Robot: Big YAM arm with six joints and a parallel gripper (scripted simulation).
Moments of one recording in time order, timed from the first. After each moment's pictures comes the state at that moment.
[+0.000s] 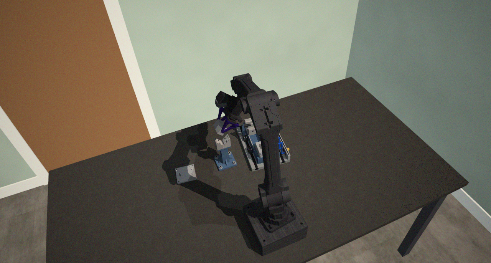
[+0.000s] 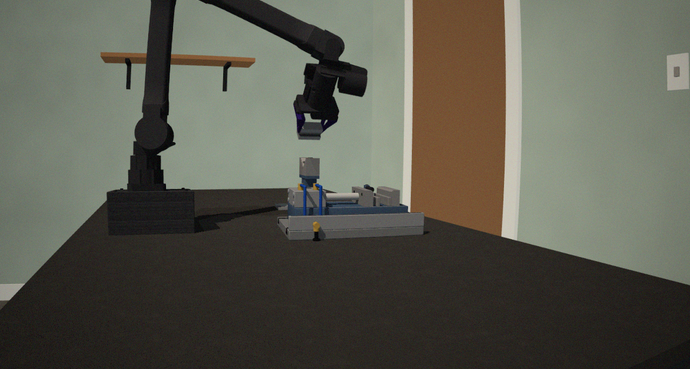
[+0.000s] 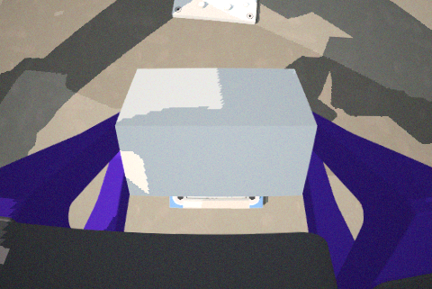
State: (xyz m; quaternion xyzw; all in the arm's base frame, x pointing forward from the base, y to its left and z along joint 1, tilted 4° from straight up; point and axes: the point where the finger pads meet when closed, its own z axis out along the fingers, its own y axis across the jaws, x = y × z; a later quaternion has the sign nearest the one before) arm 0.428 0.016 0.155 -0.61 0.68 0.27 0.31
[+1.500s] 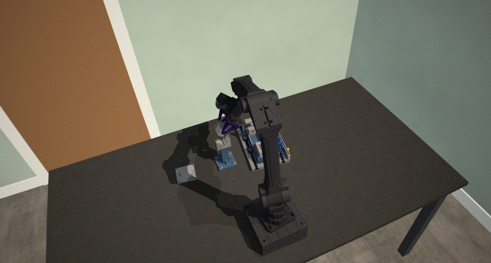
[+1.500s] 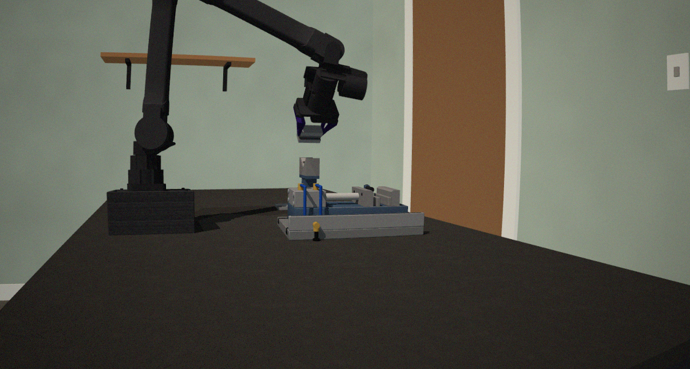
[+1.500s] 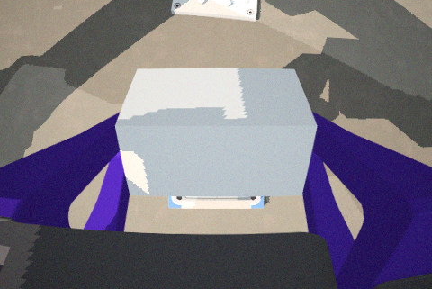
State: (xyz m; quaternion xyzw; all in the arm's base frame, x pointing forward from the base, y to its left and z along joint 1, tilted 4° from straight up) arm 0.428 0.016 0.146 -0.61 0.68 0.27 0.31
